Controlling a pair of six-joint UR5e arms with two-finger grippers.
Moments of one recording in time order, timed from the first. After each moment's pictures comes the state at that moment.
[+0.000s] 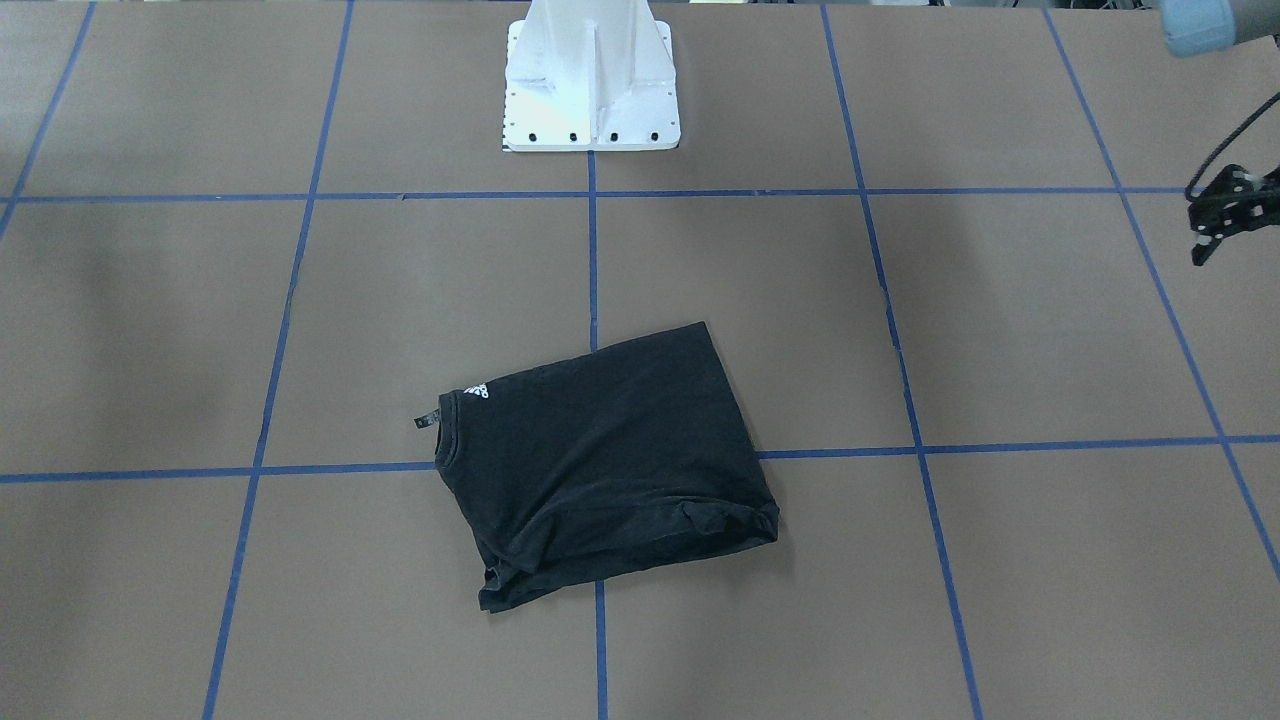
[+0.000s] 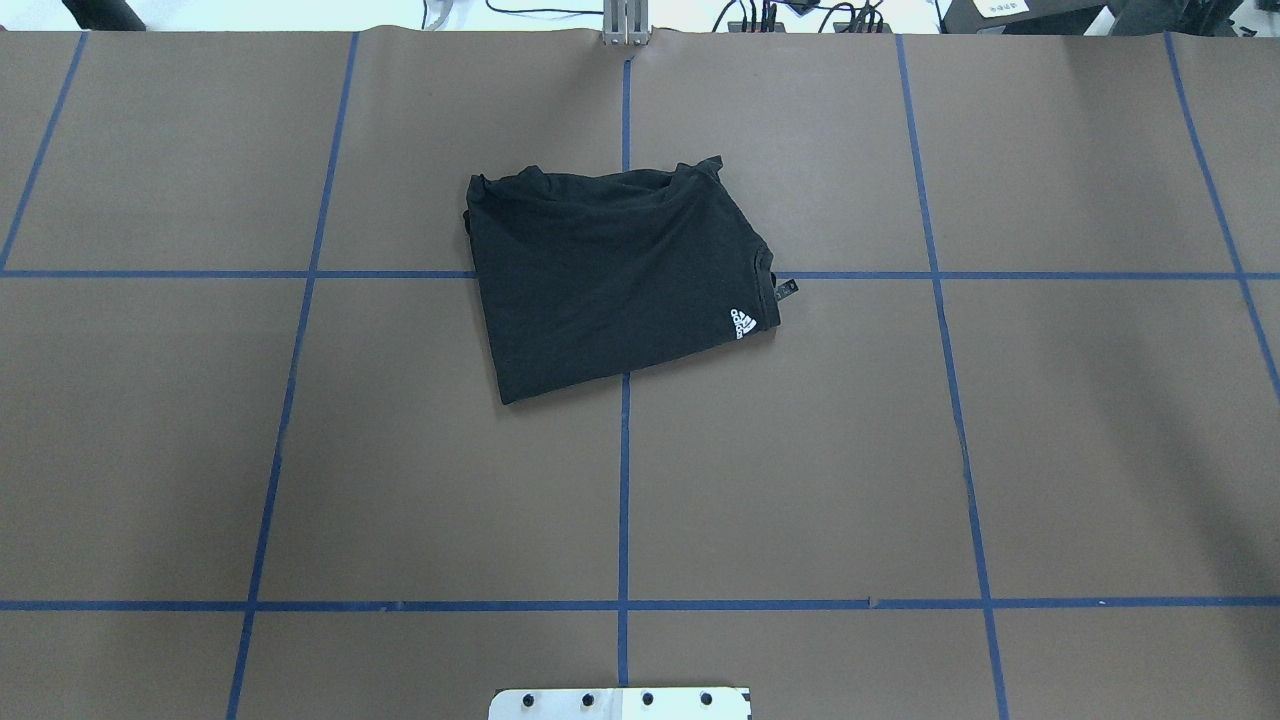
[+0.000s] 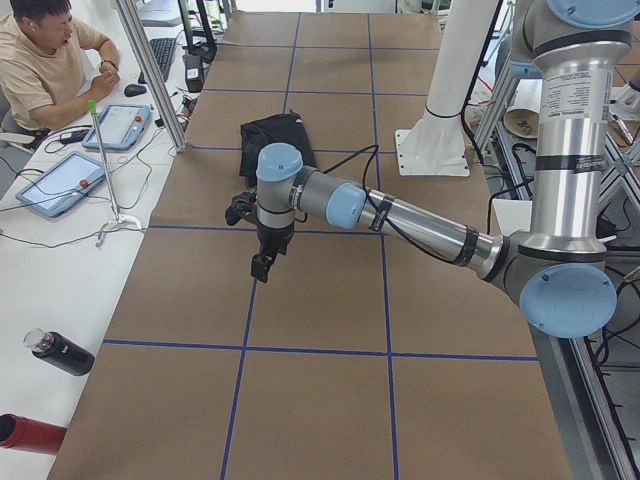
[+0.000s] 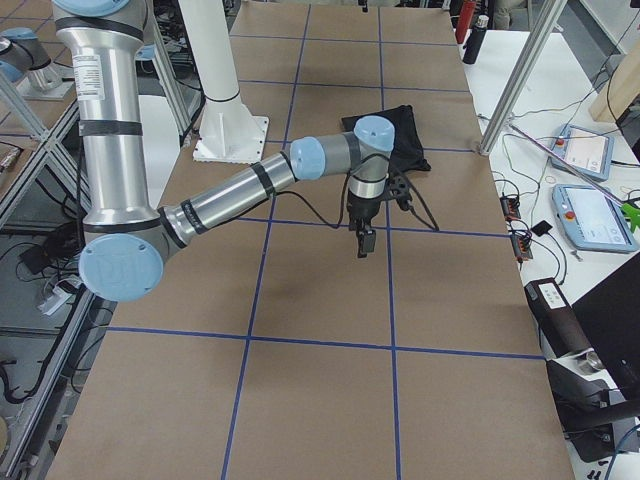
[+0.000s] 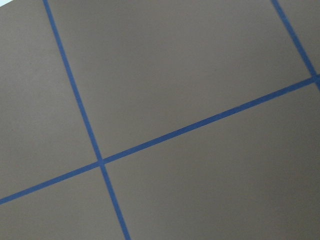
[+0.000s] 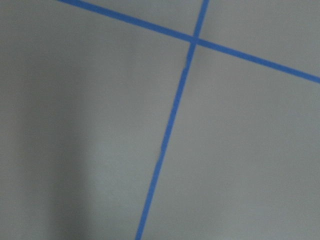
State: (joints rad) left arm -1.43 -1.54 -1.91 -1.56 -2.22 0.08; right arm 1.47 -1.74 1.99 -1.84 2.16 -0.17
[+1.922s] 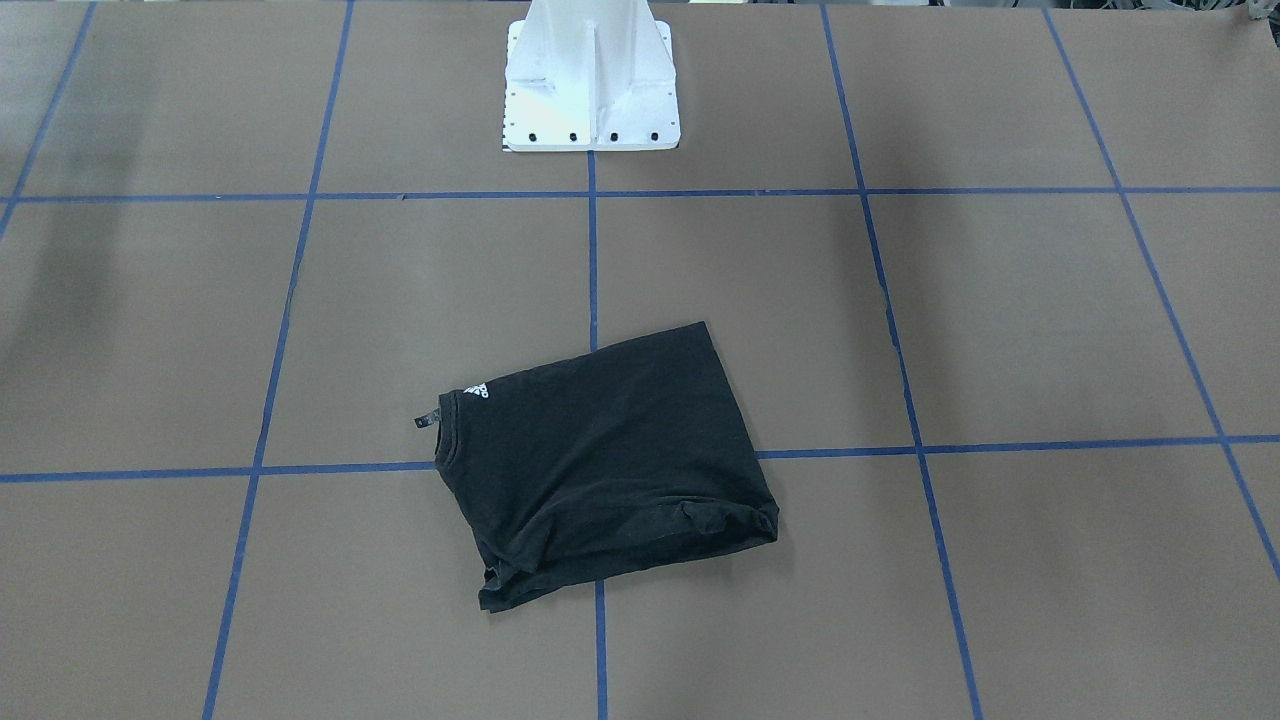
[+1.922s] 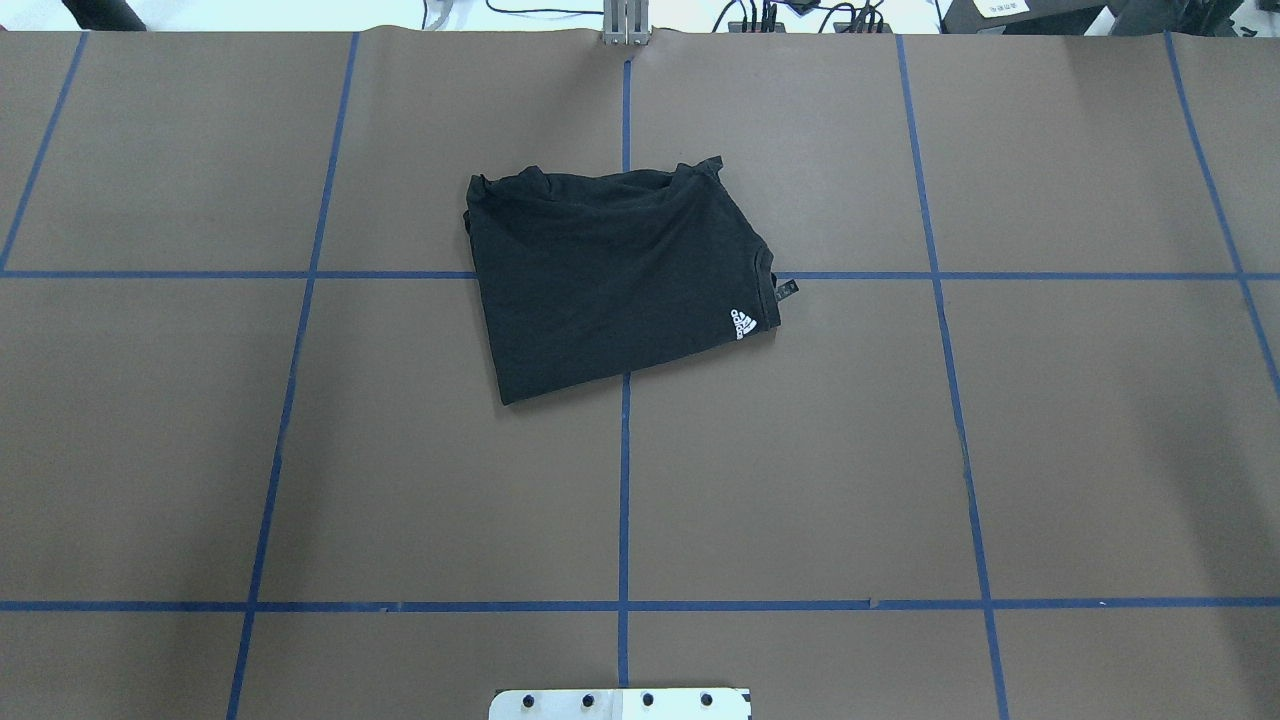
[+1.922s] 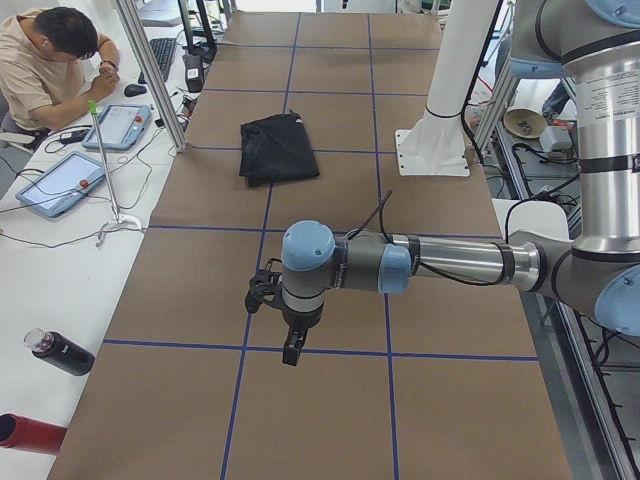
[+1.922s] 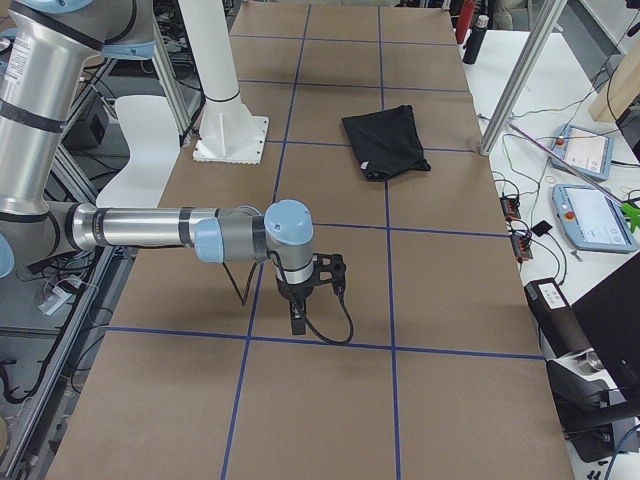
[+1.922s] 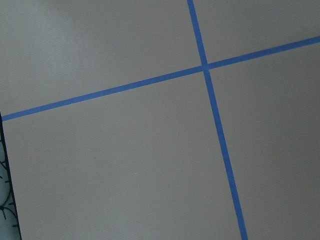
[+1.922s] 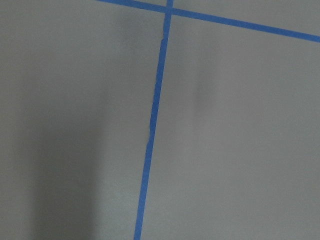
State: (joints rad) left arm -1.62 -1.40 -1.82 -1.59 -2.24 0.20; right arm 1.50 -1.96 1.98 -1.51 2.22 -0.01
